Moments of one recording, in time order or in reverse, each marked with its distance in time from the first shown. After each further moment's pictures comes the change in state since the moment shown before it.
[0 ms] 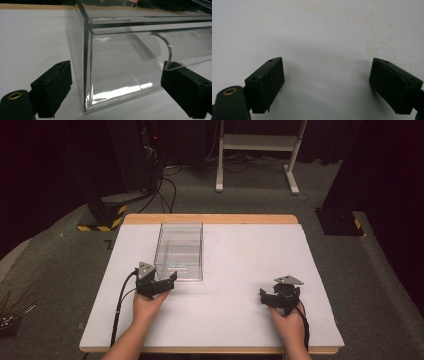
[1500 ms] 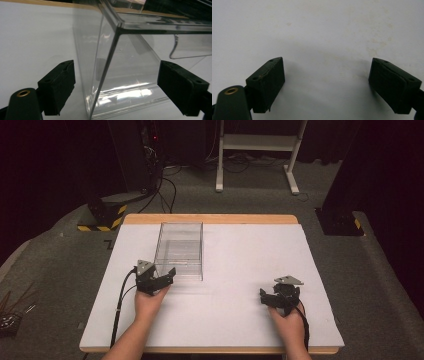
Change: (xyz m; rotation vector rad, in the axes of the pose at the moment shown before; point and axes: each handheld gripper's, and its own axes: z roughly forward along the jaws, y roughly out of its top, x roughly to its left) left arm 0.008 0.001 0.010 -0.001 0.026 -0.070; right arm 0.000 0.000 0.000 -0.002 0.000 -0.001
